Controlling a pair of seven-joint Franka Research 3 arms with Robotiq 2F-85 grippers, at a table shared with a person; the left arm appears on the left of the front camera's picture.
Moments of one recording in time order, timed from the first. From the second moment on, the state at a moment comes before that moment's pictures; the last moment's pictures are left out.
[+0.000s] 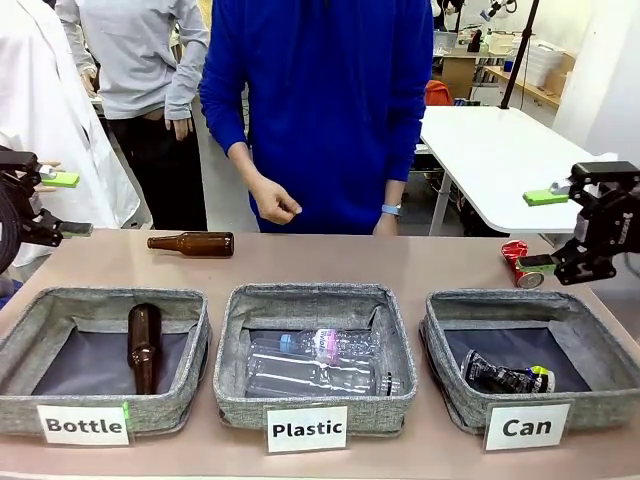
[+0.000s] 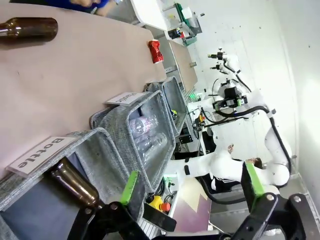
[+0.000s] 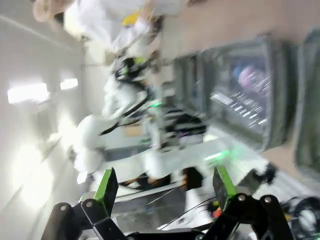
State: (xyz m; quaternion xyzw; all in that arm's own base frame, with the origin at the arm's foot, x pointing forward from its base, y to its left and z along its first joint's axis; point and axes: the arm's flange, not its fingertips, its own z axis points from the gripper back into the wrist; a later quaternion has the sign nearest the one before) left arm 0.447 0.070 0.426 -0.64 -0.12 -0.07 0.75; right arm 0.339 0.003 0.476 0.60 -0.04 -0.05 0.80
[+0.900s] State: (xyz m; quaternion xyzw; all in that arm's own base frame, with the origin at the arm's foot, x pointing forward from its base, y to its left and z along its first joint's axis) left arm 0.447 0.071 0.424 -0.64 -0.12 -0.07 0.75; right arm 0.468 -0.032 0.487 0.09 -0.20 -0.01 0.98
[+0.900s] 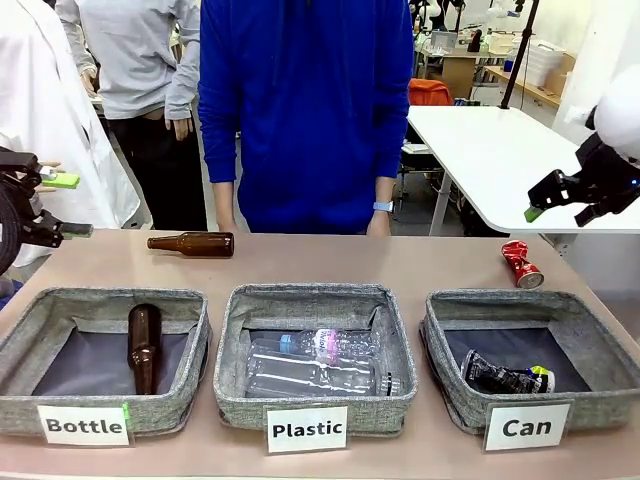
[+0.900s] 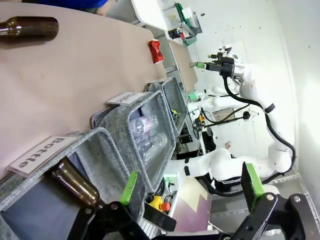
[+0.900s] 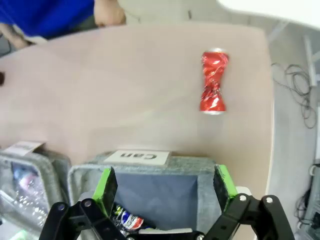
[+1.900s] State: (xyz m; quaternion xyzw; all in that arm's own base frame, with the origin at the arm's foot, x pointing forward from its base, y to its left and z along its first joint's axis) left arm 0.448 0.071 0.424 -0.64 -0.12 -0.07 0.75; right arm 0.610 -0.073 0.372 -0.04 -0.12 -0.08 0.99
